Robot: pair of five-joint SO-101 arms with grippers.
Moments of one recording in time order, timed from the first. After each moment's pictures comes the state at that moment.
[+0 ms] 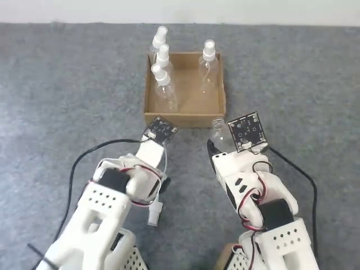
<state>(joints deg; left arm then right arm) 14.6 -46.3 68.5 62.4 -6.8 -22.9 -75.7 70.5 47.4 1.7</state>
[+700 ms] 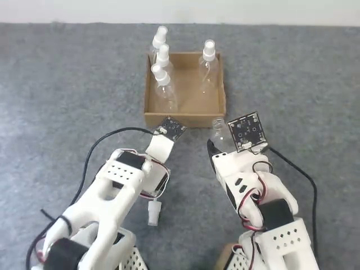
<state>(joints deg) 15.4 -24.7 62.6 56.2 -6.8 -22.9 -75.7 70.5 47.4 1.7</state>
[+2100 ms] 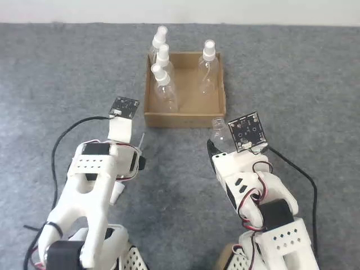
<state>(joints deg) -5.4 -24.4 59.5 53.8 -6.9 -22.9 -75.7 70.5 47.4 1.7</state>
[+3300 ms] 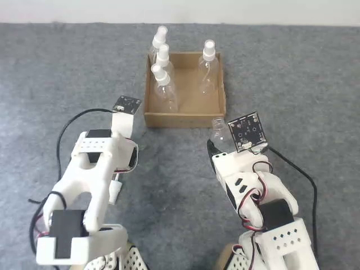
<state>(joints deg) -6.6 -8.5 49.7 55.3 -9.3 -22.9 -75.7 70.5 47.4 1.7</state>
